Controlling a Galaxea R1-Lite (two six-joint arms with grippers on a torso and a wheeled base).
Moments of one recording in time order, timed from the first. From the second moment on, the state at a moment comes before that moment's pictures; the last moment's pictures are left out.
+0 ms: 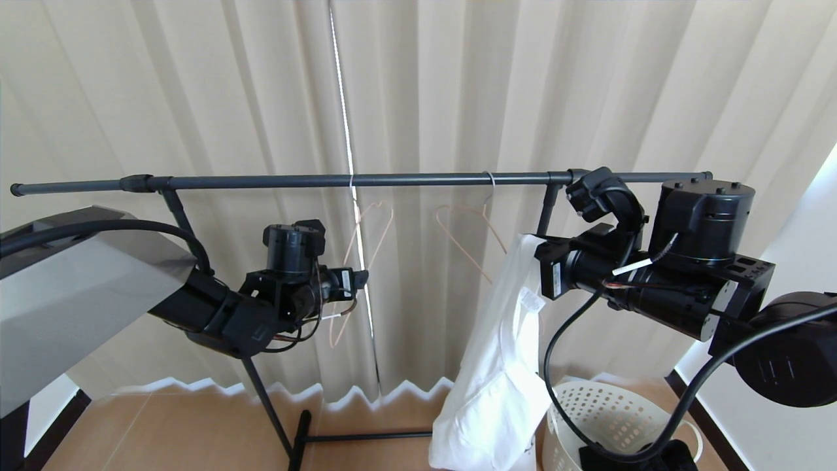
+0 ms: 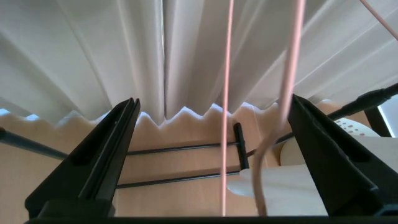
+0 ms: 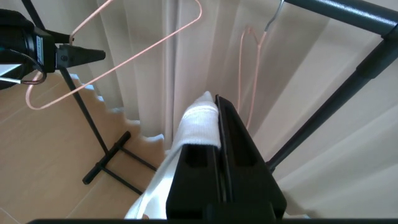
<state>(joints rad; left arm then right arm) -0.36 2.16 -1.08 -0.64 0.18 -0.22 0.48 1.76 -0.84 -0.73 0.03 -0.09</state>
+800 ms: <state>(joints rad) -0.36 2.18 -1.09 -0.64 0.19 -0.23 0.48 1.77 -0.83 -0.73 0.03 -0.09</state>
